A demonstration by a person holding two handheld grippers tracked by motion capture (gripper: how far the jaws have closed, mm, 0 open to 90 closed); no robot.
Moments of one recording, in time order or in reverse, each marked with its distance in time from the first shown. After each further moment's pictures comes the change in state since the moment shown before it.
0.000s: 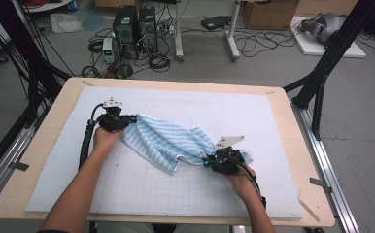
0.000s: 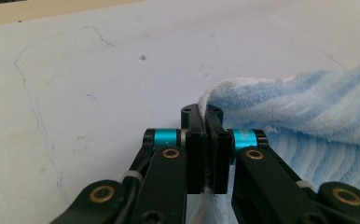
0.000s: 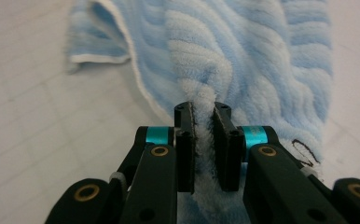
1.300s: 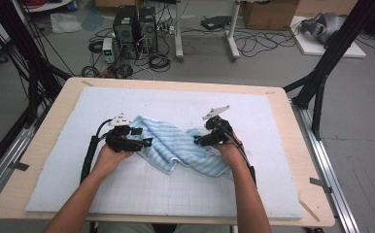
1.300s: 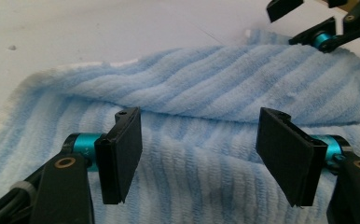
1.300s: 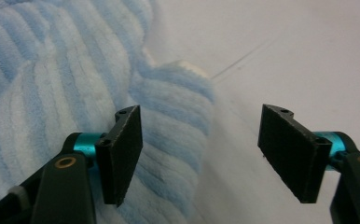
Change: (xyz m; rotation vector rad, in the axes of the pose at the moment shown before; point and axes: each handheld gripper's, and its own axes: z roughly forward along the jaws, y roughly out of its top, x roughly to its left) left arm -0.070 -0.023 -0.027 -0.003 -0.210 0.078; right arm -0.065 0.062 0.049 0.054 -0.070 -0.014
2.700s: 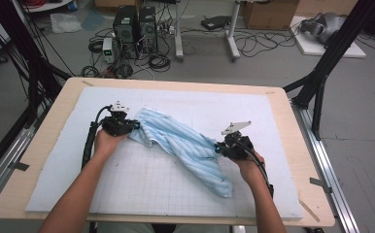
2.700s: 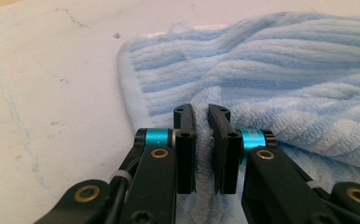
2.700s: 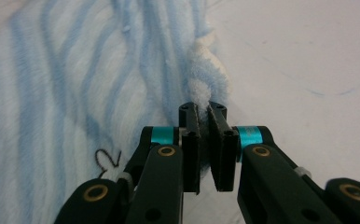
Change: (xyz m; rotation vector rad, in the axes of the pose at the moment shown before) left arm 0.059 0.018 0.014 0.112 0.213 0.010; right arm 0.019 -0.050 -0.061 0.022 -0.056 0.028
